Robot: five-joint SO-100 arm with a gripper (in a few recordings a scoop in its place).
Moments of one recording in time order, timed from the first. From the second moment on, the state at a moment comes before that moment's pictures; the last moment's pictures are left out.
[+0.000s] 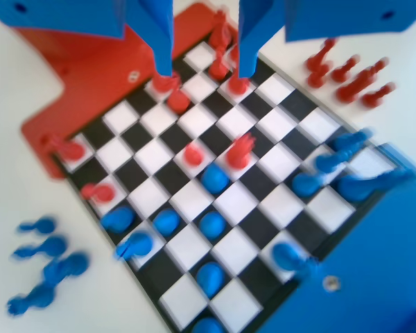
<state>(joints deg) 1.8 92.5 109.7 61.9 -51.0</state>
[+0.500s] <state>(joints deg) -12.1 95.5 117.5 57.5 -39.2</state>
